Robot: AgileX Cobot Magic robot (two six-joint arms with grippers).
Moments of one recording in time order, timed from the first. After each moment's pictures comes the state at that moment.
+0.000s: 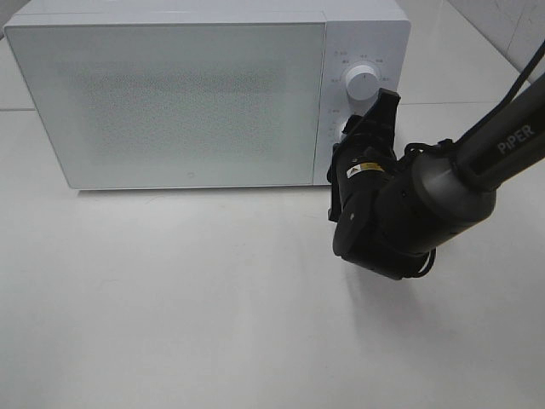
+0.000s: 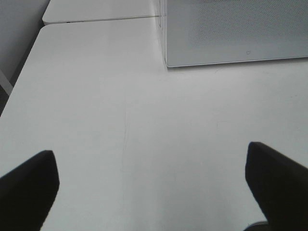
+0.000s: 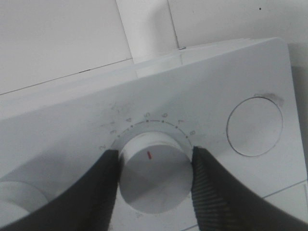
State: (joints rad) left arm 0.05 0.00 -0.52 -0.09 1.08 0.13; right arm 0.69 2.10 -0.87 0.94 -1.18 1.46
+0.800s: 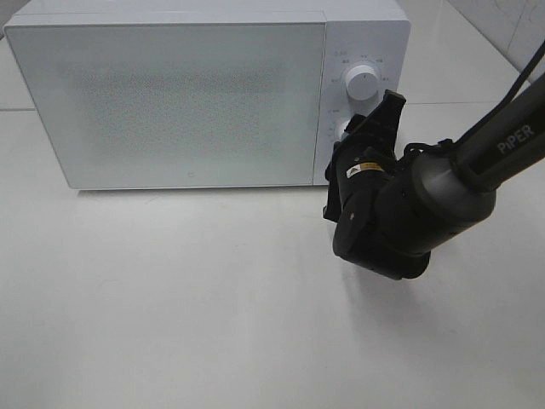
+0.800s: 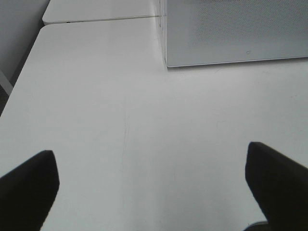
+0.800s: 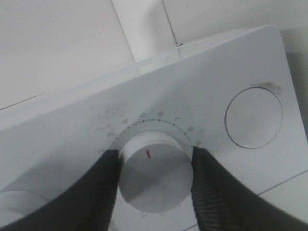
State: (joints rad) left arm 0.05 0.00 -0.52 -0.09 1.08 0.13; right arm 0.69 2.10 -0.87 0.93 -1.18 1.54
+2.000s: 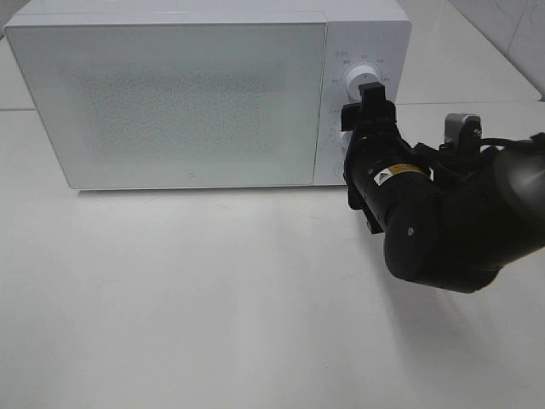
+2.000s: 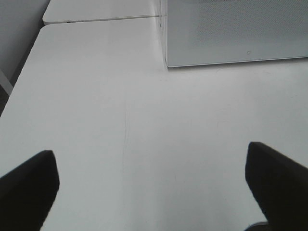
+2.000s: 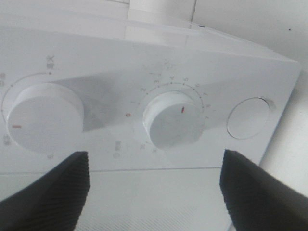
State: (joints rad) left arm 0.05 0.00 -0.52 -0.09 1.08 0.13; right arm 0.69 1.90 -0.66 0.75 -1.09 1.09
